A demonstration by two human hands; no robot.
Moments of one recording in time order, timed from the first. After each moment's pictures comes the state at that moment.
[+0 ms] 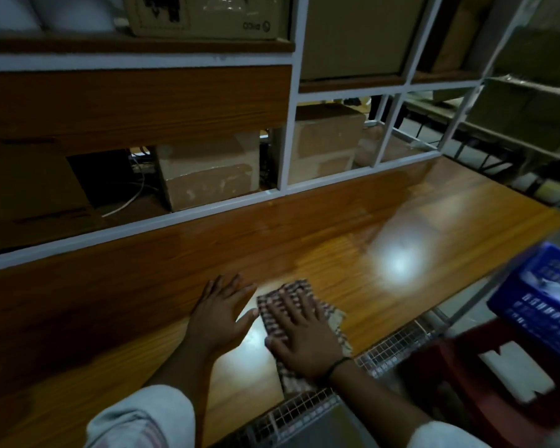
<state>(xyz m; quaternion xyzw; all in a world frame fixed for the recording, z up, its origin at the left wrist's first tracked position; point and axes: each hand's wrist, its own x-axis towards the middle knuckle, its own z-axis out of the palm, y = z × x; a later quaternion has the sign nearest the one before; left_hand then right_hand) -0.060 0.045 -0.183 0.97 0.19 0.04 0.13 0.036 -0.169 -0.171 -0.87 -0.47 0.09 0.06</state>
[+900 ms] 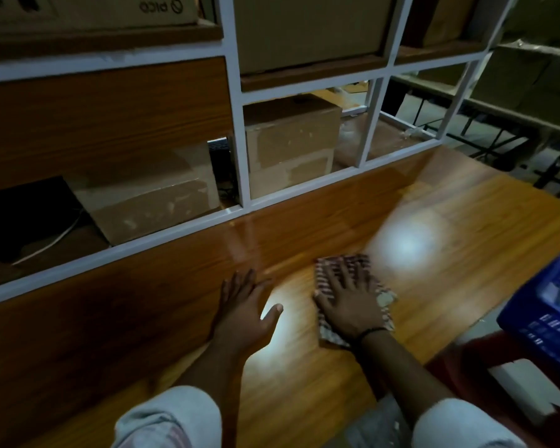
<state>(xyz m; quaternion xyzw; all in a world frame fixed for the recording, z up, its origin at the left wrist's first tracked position) 0.147 -0.005 -0.191 0.95 0.23 0.04 0.19 0.296 -0.206 -0.179 -0.95 -0.30 0.09 0.06</state>
